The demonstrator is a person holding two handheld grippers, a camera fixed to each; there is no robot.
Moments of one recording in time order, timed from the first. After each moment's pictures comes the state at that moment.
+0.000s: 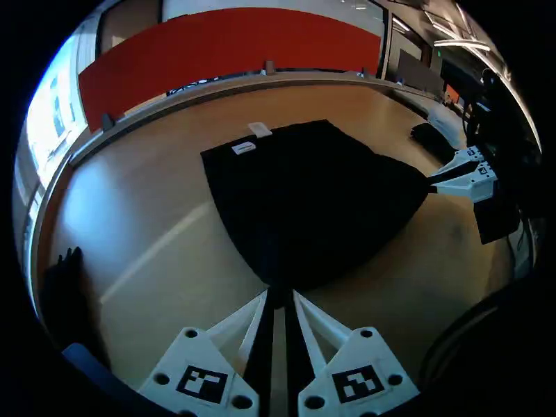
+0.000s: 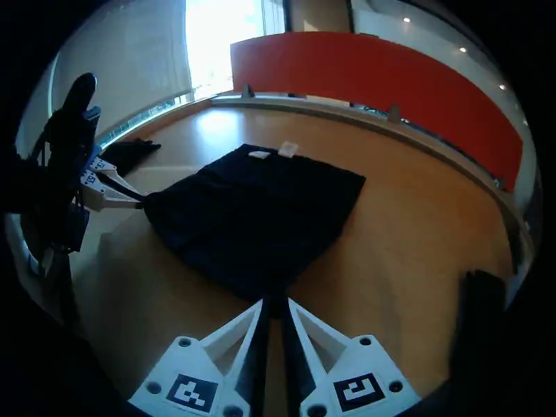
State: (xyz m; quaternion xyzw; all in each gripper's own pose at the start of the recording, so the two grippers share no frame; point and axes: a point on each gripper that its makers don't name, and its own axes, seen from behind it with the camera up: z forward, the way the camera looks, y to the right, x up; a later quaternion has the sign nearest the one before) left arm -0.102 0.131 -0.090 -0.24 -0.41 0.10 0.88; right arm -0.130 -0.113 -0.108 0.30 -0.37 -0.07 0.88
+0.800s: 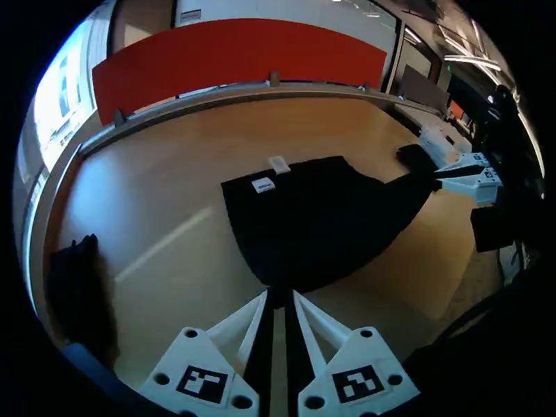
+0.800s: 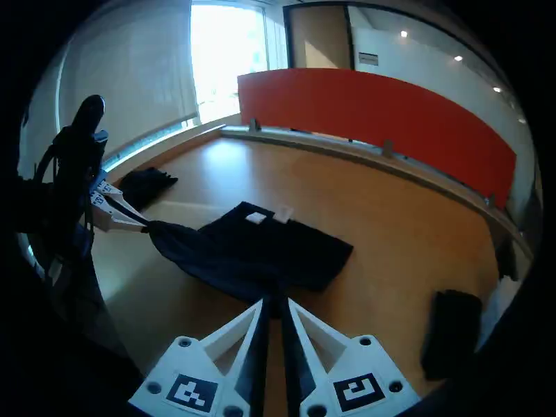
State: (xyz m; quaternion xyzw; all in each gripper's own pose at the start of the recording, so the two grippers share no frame) left arm -0.028 0.136 -0.134 -0.23 -0.42 0.06 0.87; right arm -0.027 -0.109 -0.131 0.31 -0.33 -0.05 0.89
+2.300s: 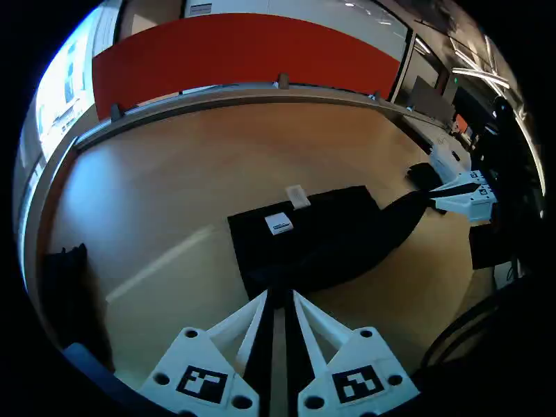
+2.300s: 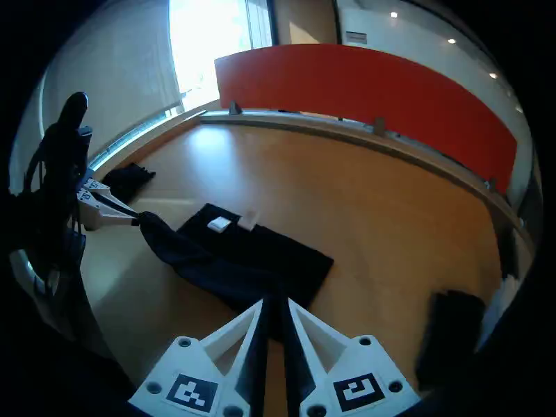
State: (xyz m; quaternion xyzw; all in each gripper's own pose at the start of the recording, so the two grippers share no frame) left arm -0.040 0.152 -0.075 -0.22 -0.43 0.03 0.87; right arm -0.057 -0.102 -0.077 0.28 -0.38 -0.05 0.88
